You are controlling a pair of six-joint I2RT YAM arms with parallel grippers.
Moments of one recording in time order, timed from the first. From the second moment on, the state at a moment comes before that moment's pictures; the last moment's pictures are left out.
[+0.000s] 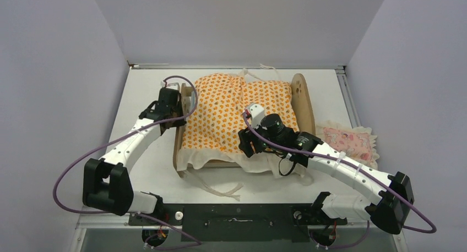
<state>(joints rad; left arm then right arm) -0.31 1.37 1.01 -0.51 -0.21 -0.41 0.87 1.17 0.95 -0.41 -0.01 0.15</state>
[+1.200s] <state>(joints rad) -0.86 1.32 1.43 -0.57 -0.40 -0.25 0.87 0.73 0.85 -0.79 0.35 0.52</state>
